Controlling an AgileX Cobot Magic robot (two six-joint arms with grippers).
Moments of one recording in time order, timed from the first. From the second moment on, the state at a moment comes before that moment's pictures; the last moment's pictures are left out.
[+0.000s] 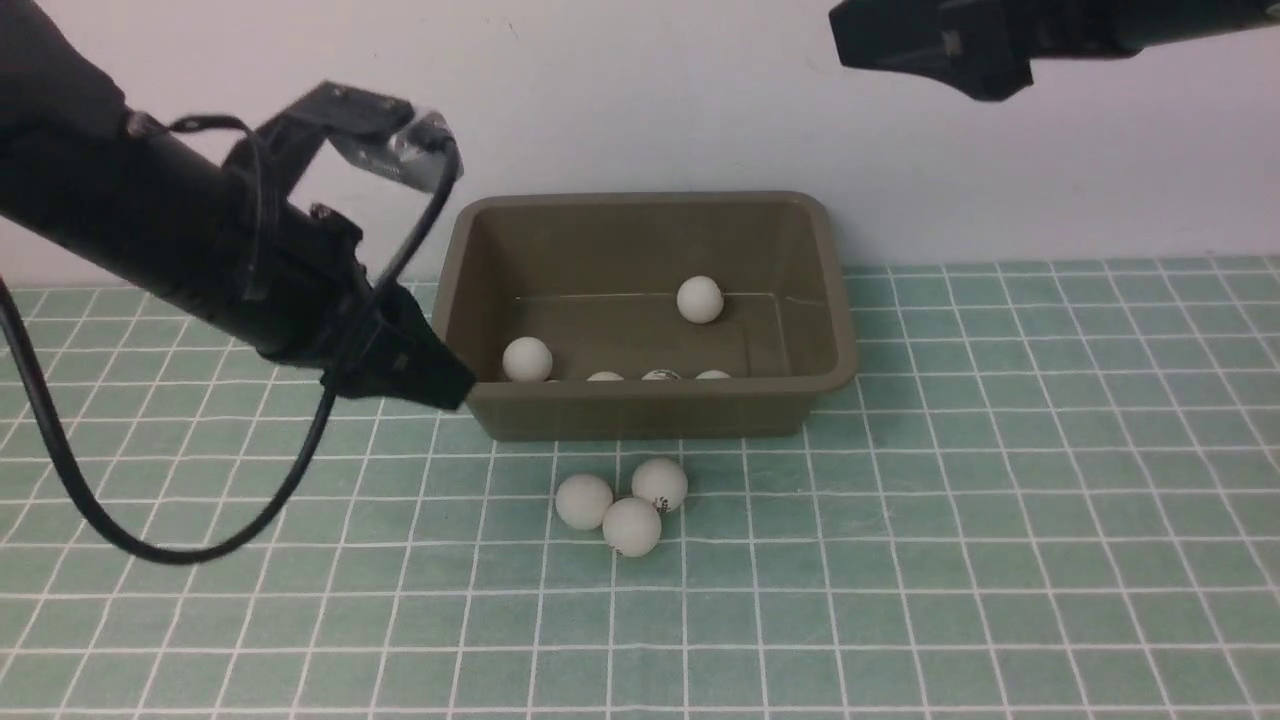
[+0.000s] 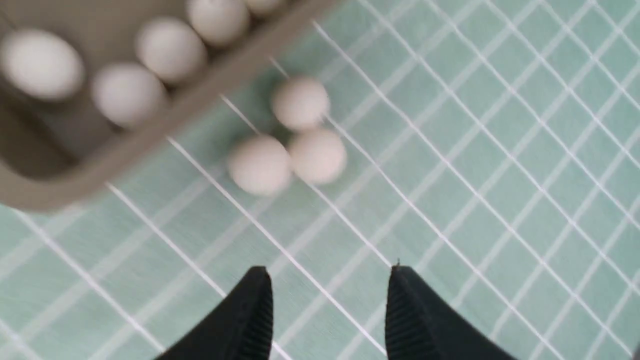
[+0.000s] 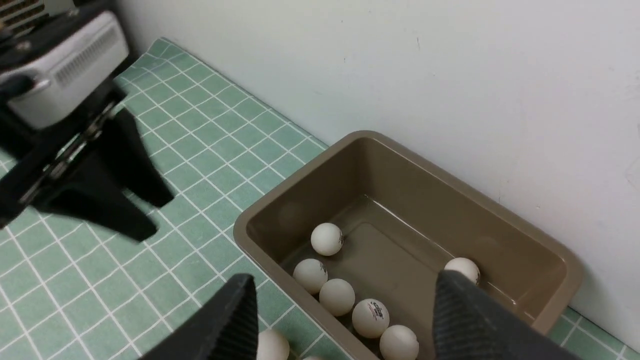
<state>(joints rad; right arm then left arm) 0.38 1.35 -1.50 0.52 0.86 -0.57 -0.09 1.57 -1.30 -0.66 1.12 0.83</state>
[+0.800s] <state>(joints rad) 0.38 1.35 -1.50 0.52 0.86 -0.57 -0.35 1.85 -1.08 -0.77 0.44 0.94</state>
